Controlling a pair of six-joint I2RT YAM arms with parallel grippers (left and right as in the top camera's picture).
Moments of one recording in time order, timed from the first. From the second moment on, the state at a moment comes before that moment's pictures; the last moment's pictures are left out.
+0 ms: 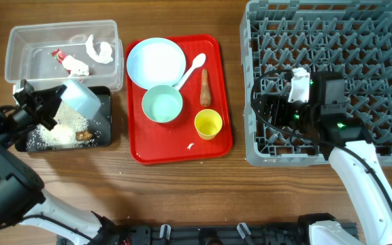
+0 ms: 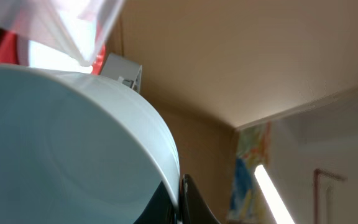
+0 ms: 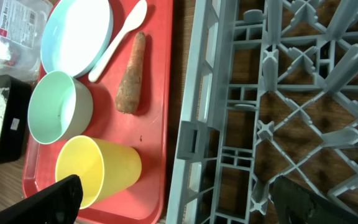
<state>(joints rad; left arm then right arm) 0.74 1.94 1.29 -1.25 1.55 0.02 0.09 1.23 0.87 -0.55 -0.37 0.21</state>
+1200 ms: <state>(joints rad) -0.44 1.48 0.97 -0.81 0.17 -0.45 0.09 1.23 0.87 -0.54 -0.38 0.23</state>
